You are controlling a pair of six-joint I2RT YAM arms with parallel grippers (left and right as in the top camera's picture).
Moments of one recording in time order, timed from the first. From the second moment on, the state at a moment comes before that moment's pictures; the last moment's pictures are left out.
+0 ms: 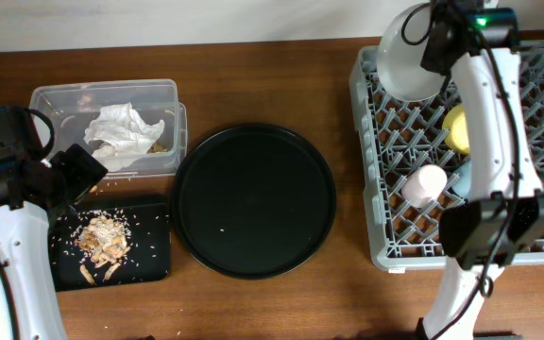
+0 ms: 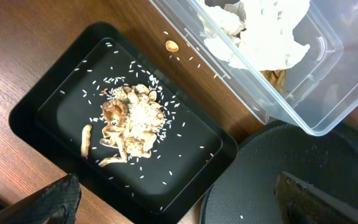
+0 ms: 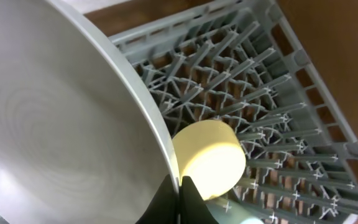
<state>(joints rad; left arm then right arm) 0.32 1.39 1.46 -1.26 -0.06 -0.51 0.02 2.11 2.30 -1.27 0.55 0.34</state>
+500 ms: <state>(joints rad) 0.32 1.39 1.46 -1.26 -0.06 -0.51 0.12 2.27 2.30 -1.27 0.63 0.34</state>
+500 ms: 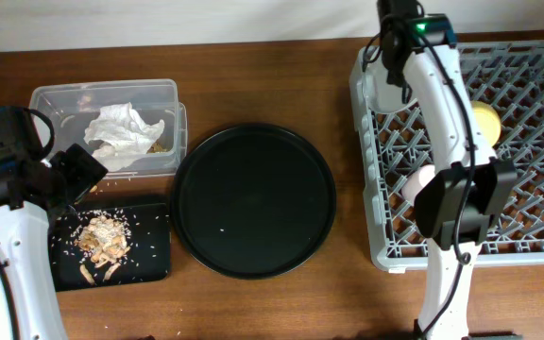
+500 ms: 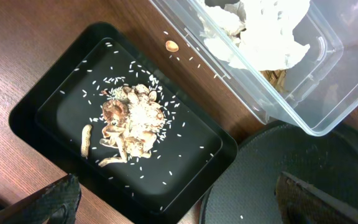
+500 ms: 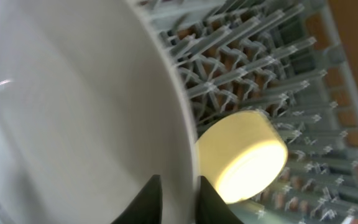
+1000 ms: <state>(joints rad) 0.32 1.39 1.46 -1.26 -0.06 -0.51 0.22 1.99 2.30 -1.31 0.53 0.34</state>
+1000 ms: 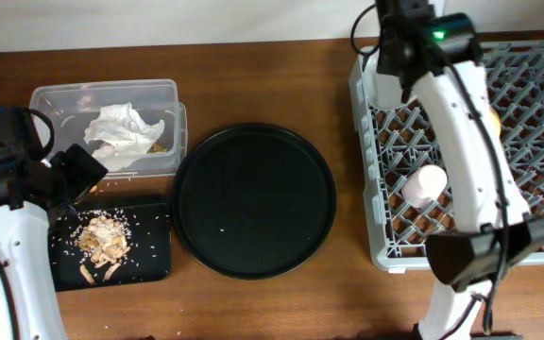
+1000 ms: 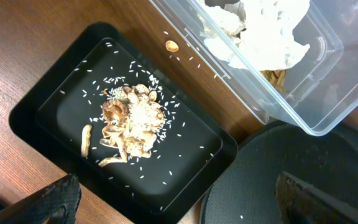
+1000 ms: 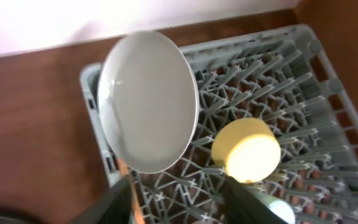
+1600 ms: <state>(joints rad) 0.32 1.39 1.46 -1.26 -0.06 -0.51 -0.26 2.17 2.30 -1.16 -0.19 0.39</state>
